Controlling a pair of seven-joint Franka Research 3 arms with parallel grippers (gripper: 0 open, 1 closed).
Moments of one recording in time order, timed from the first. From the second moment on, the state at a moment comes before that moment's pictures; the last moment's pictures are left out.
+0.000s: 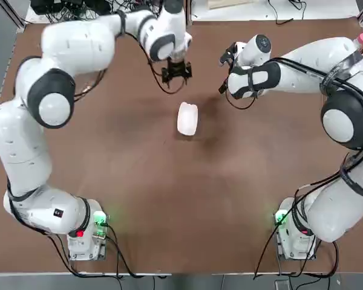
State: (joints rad) left arm -0.22 0.57 -0.62 -1.60 0.32 2.00 -1.10; right arm 0.58 0.32 -0.02 -2.24 0.47 2.87 -0.60
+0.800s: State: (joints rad) left arm 0.29 0.50 -0.68 -1.65 0.38 1.84 -0.44; right arm 0.81 0.33 -0.01 -2.25 0.60 2.87 0.10
